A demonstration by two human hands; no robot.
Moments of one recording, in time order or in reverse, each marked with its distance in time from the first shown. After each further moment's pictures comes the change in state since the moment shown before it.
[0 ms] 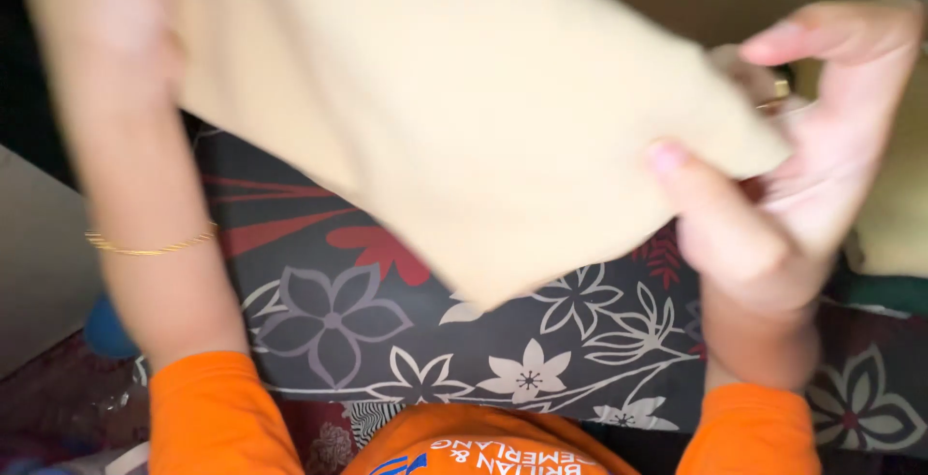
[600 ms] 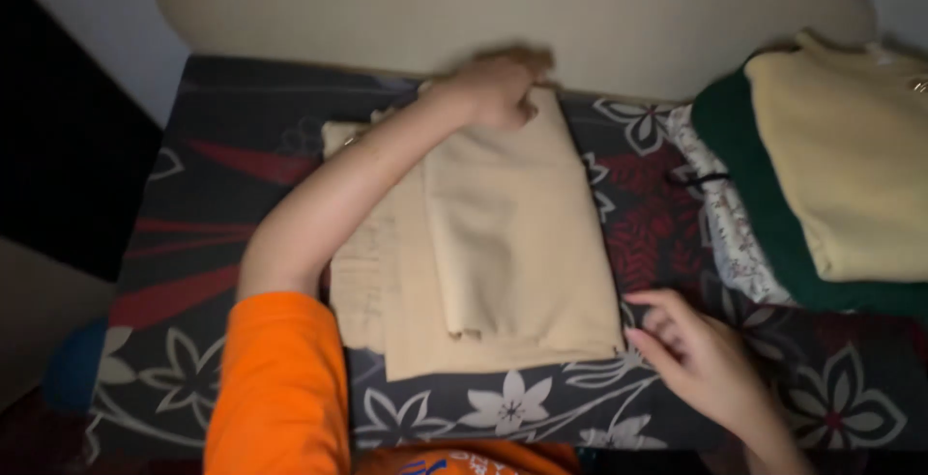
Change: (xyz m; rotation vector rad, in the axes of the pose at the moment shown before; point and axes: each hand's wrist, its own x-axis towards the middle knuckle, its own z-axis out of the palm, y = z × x) left_hand 0.113 -0.119 0.211 0.916 -0.499 0.313; right_hand -0.170 0.088 -0.113 -0.624 -0.350 0.776
